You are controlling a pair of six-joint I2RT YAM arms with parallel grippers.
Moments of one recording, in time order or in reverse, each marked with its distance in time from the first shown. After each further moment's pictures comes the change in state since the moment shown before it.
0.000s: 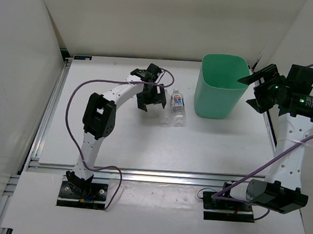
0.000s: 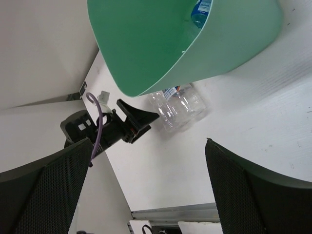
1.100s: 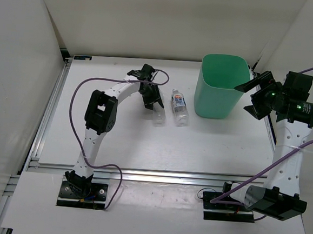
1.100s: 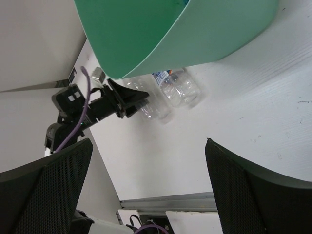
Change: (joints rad) left arm 0.079 0.132 0.050 0.127 0.309 -0.084; right arm -0.003 -0.067 -0.101 -0.002 -0.030 -0.062
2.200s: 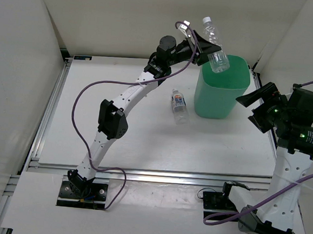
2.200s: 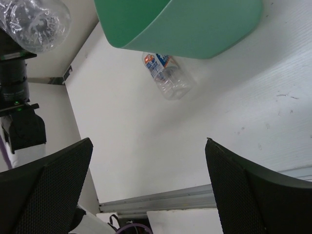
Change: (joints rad) left arm -0.192 0.086 0.549 1.001 0.175 -0.631; right arm 0.000 -0.220 -0.031 -0.078 0.046 -0.065
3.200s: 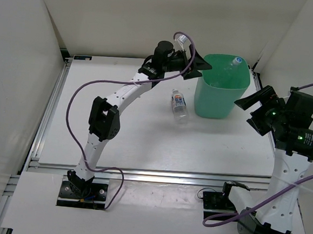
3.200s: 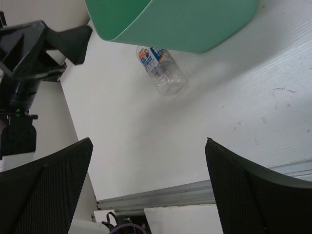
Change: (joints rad) left arm 0.029 -0.143 -0.298 -0.196 0.097 0.292; right arm 0.000 -0.032 -0.048 -0.003 0.003 -0.013
